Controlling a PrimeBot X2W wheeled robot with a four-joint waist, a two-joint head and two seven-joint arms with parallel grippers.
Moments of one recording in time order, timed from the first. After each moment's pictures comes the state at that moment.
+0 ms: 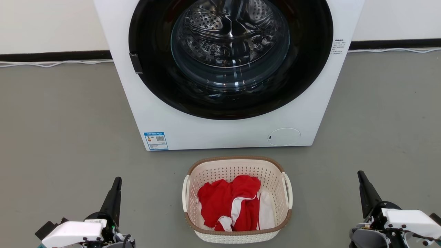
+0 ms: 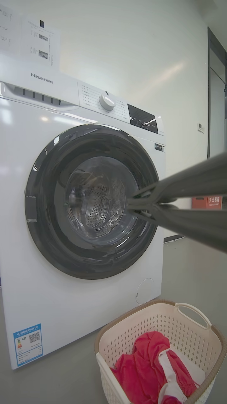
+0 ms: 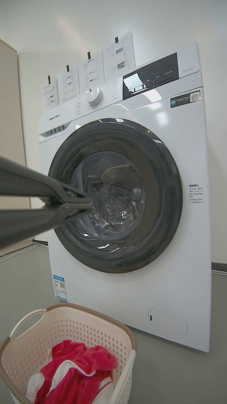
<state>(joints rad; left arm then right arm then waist) -0.05 0.04 0.08 0.27 -1.61 -0.12 0.11 -0.07 -0.04 -0.13 0.28 1.60 0.12 0.10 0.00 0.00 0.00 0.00</state>
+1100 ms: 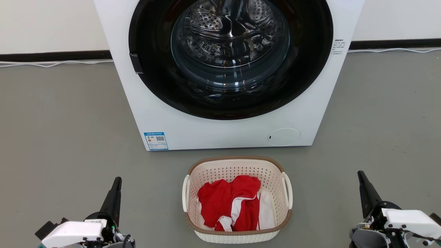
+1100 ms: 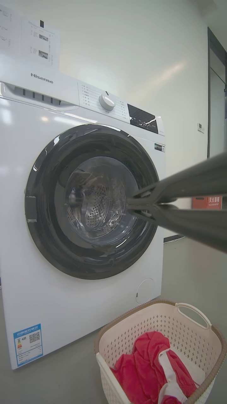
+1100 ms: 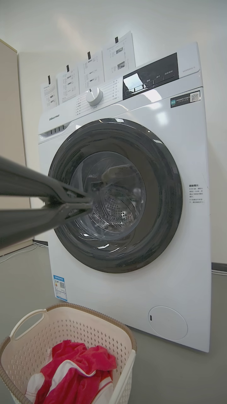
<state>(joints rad) -0.05 0.04 0.08 0.27 -1.61 -0.12 0.11 -0.07 -0.04 -0.13 0.28 1.60 0.12 0.10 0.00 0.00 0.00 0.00</state>
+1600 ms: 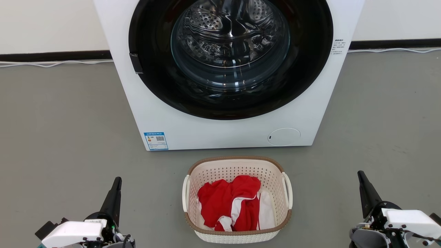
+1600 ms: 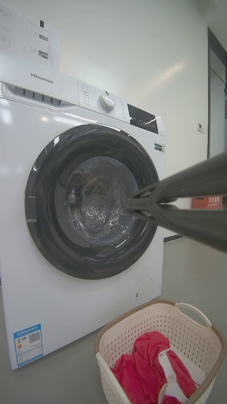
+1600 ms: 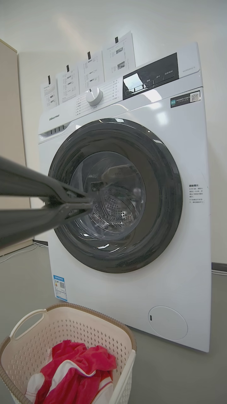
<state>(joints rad) -0.05 0.04 0.08 0.27 -1.61 -0.12 0.11 -0.07 -0.04 -0.13 0.28 1.60 0.12 0.10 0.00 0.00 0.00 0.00</state>
